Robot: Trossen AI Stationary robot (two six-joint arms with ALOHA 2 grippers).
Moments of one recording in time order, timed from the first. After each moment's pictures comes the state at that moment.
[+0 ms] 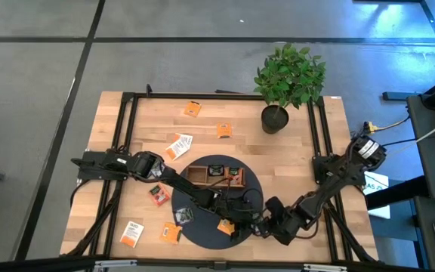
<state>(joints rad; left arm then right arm) -0.36 2.43 1.55 0.30 0.05 -0.45 0.77 1.74 0.84 -0.20 0.27 1.85</state>
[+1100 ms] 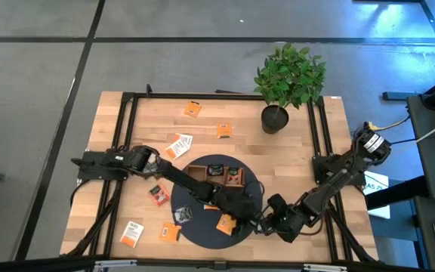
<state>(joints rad) -0.31 2.29 1.54 0.33 0.15 -0.45 0.79 1.62 0.84 -0.30 0.30 1.85</state>
